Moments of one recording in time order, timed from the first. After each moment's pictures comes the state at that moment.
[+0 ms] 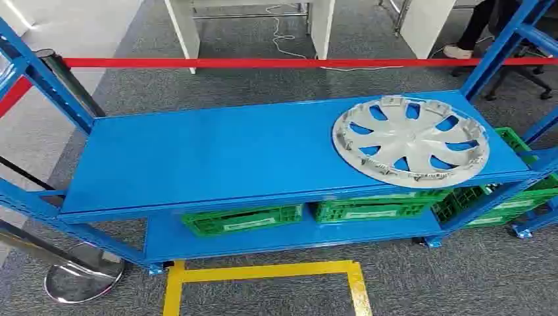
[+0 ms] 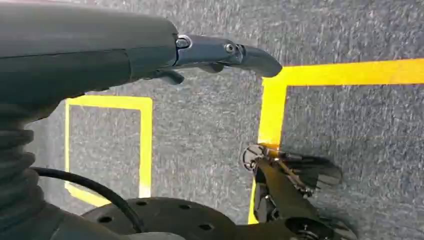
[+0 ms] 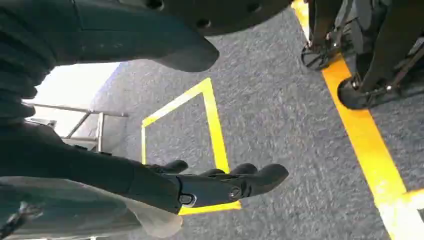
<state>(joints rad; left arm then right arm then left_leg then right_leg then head) -0.01 -0.14 0.86 -0.29 -0.76 0.09 -0.11 0.01 0.12 -0.70 -0.29 0.67 -0.12 0.09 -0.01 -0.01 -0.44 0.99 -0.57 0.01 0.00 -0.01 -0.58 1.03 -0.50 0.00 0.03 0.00</state>
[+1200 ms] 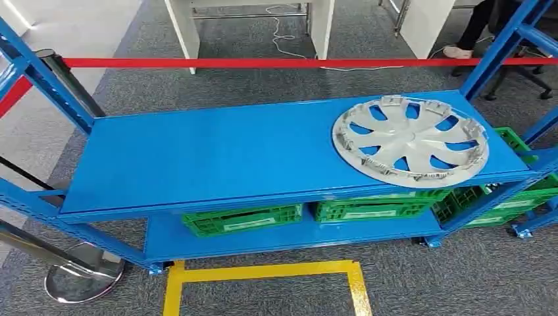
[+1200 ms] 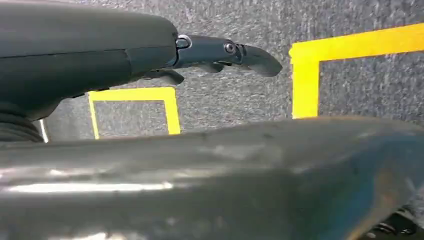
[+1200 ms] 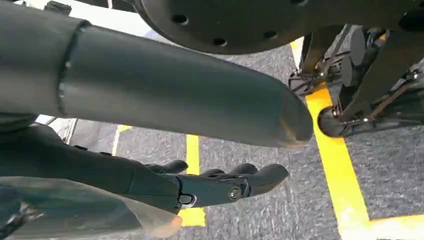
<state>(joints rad) 0.12 -0.02 0.11 -0.37 -0.05 0.01 -0.01 0.14 0.03 -0.09 -0.36 0.04 -0.01 0.01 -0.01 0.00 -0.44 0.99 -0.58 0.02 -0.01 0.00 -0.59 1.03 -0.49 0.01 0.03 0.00</state>
